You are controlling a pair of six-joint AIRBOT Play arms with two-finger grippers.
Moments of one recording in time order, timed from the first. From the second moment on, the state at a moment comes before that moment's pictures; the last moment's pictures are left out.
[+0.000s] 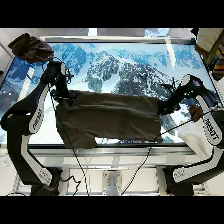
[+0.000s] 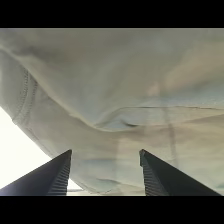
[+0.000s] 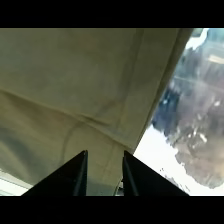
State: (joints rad) left arm -0.15 -1.90 1.77 1.66 -1.69 -1.54; right arm -0.13 -1.64 1.31 -1.30 1.53 1.31
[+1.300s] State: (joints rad) left arm 0.13 -0.97 0.55 1.40 -1.08 -1.74; right arm -0.62 -0.92 0.43 -0.81 1.38 1.10
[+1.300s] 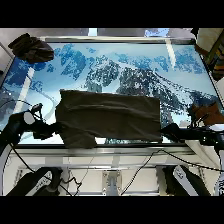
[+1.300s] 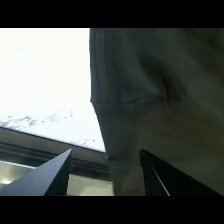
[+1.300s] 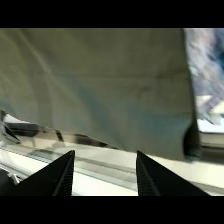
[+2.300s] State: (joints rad) left arm 0.20 -1.06 0.49 1.14 -1.13 -1.68; right arm -0.62 -0.83 0.41 -0.89 1.37 1.19
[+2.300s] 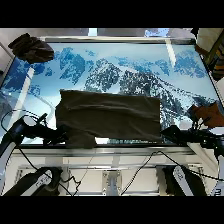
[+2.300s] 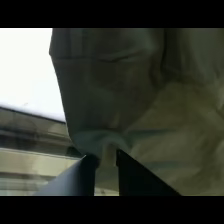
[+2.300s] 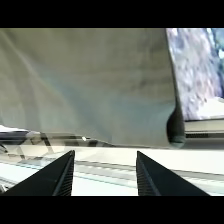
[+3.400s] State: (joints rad) left arm 0.20 -1.07 0.49 1.05 -1.04 -1.63; right arm -0.62 -0.87 0.30 -0.98 1.21 1.52
